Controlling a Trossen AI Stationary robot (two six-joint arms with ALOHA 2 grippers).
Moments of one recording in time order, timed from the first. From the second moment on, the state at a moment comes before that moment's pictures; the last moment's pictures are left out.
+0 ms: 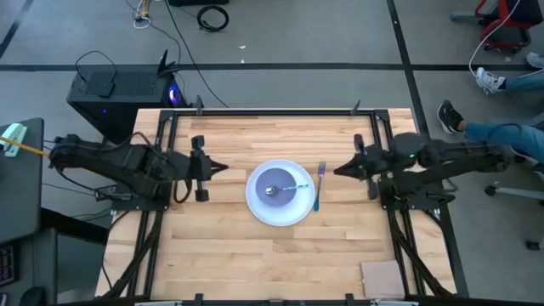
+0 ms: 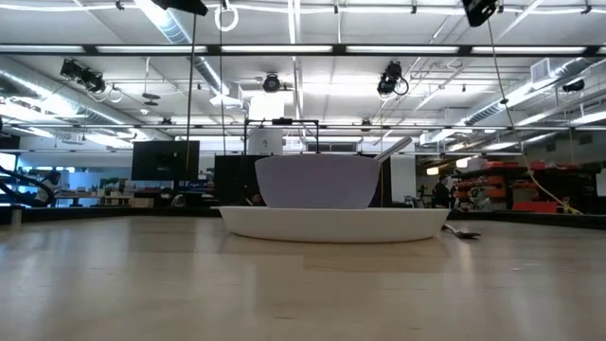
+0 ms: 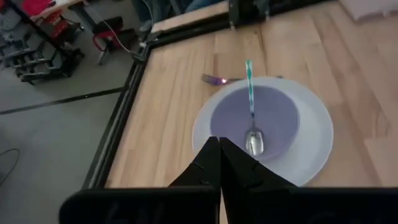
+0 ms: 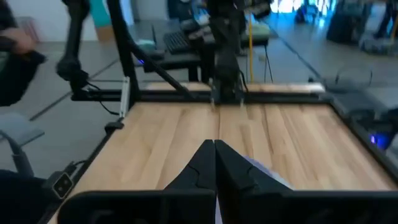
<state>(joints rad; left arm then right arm) -0.22 0.94 0.99 -0.58 -0.47 0.11 0.09 0.64 0.74 -0.31 -0.04 0.04</state>
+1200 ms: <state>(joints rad) -0.06 0.00 0.42 -0.32 -0.43 0.06 0.07 0.01 0.58 -0.41 -0.07 0.09</state>
